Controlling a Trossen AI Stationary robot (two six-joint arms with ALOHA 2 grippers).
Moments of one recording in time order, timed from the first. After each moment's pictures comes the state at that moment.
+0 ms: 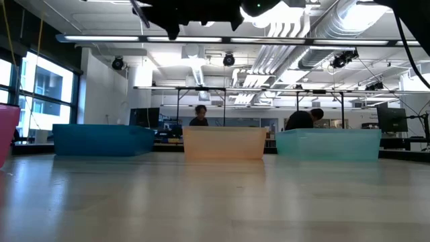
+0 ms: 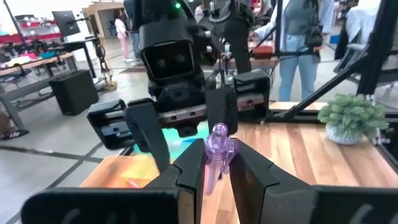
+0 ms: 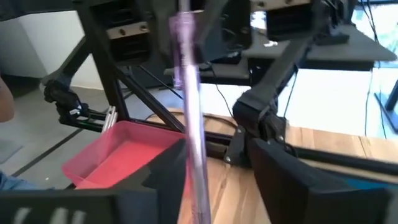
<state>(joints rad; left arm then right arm) -0.43 0.63 0.69 -0.19 -0.81 0.01 -0.17 2.04 1.75 0.10 -0.56 -0.06</state>
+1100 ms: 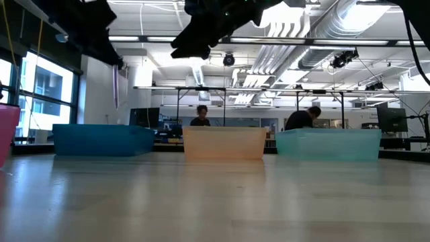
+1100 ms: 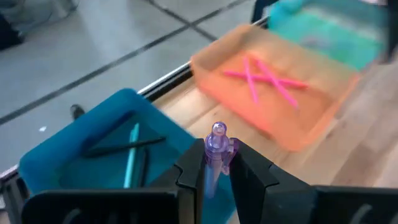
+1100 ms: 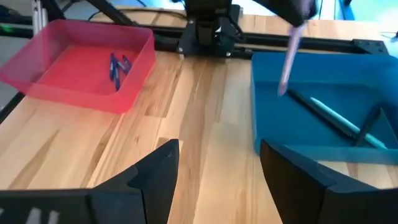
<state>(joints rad) 0.26 0.69 0.69 -0.68 -0.58 -0.38 -0.24 1.96 1.75 -0.43 -0.39 -0.24</state>
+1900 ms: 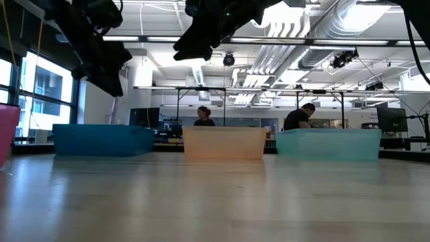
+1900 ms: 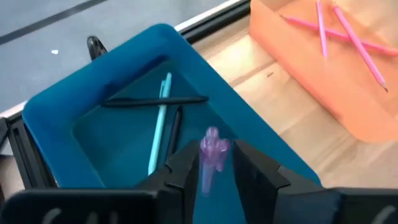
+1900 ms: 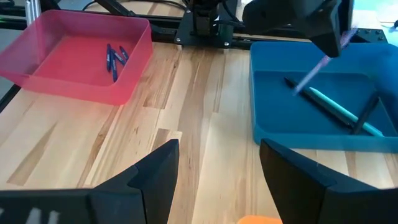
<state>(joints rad) 0.77 0.92 0.69 -0.64 -0.22 -0.26 -0.23 1.95 1.75 -0.48 -0.37 -0.25</state>
